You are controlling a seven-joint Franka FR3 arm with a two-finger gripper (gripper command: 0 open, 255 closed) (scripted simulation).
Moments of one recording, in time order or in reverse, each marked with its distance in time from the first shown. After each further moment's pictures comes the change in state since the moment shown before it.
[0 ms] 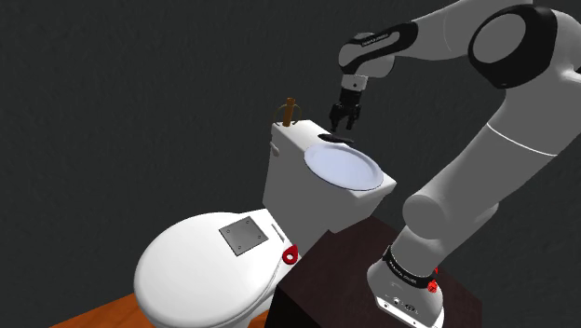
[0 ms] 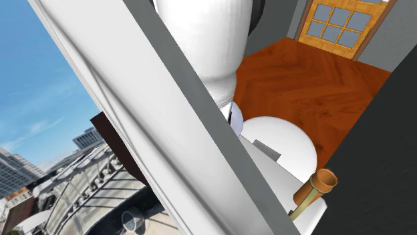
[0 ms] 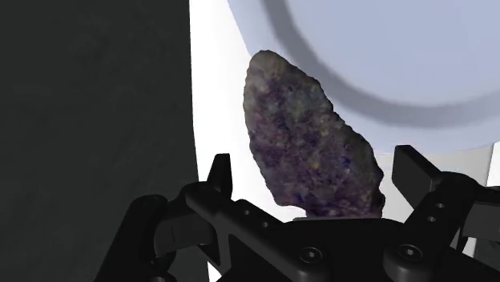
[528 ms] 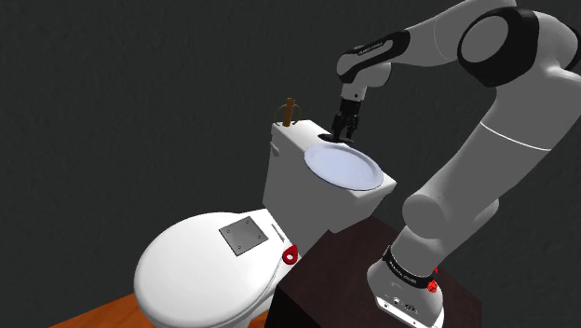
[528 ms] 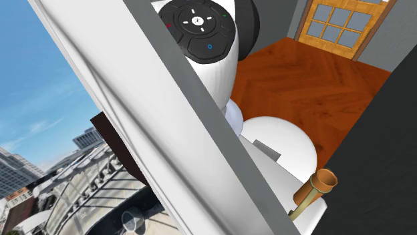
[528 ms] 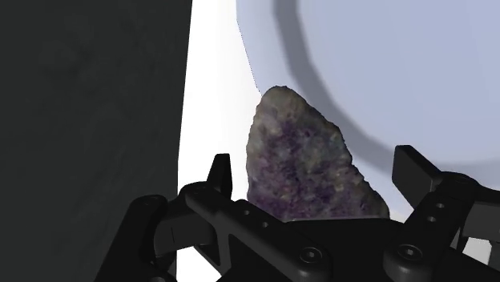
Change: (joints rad) arm -0.008 0.055 -0.019 -0.022 0.033 -0.025 -0.156
